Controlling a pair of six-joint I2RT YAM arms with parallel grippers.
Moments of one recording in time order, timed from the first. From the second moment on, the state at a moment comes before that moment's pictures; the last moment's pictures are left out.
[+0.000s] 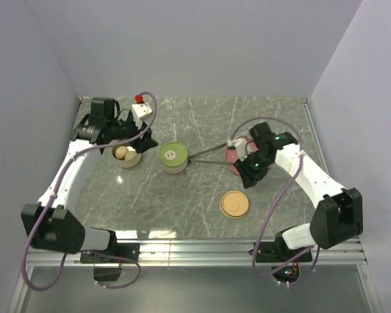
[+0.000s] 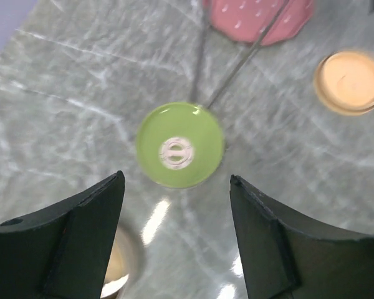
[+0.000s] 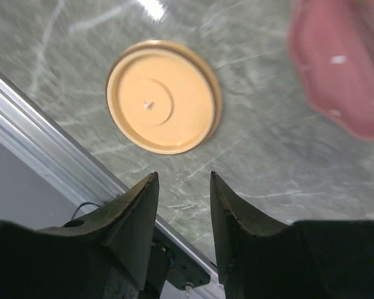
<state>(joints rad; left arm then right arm) -0.14 1.36 1.31 -0.65 0.76 0.63 0.32 1.39 1.15 -1.10 -0.34 -0.43</state>
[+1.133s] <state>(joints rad) -0.11 1.11 1.00 -0.41 0.82 0.30 0.52 1.67 1.00 -0.75 -0.14 -0.32</state>
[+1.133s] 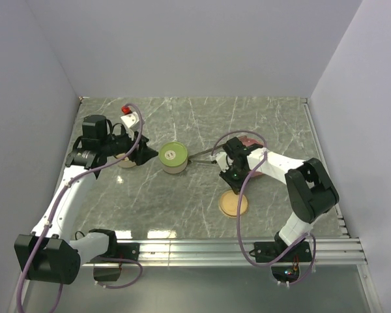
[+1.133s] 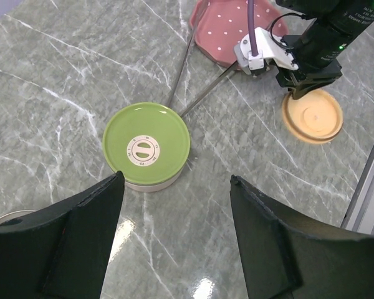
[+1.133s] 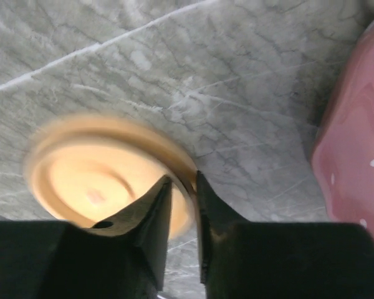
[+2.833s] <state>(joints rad) -0.18 1.21 0.60 1.19 1.04 -1.55 0.46 1.66 1.59 -0.60 -0.85 0.13</state>
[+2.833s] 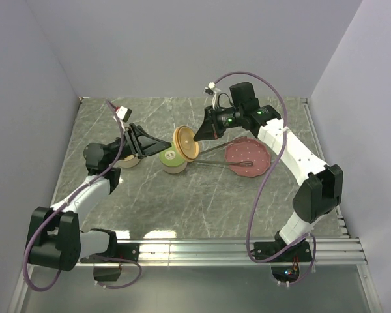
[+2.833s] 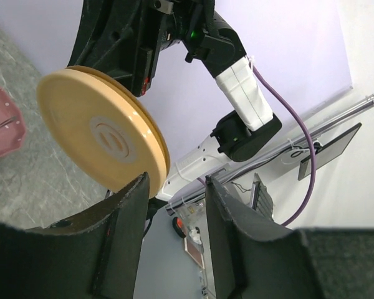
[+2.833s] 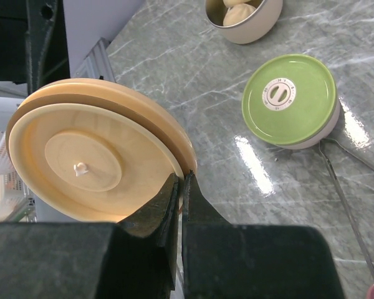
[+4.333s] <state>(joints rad) -0.26 1.28 0.61 1.25 1.02 -1.56 0.52 1.65 1.56 -0.57 -0.79 0.11</state>
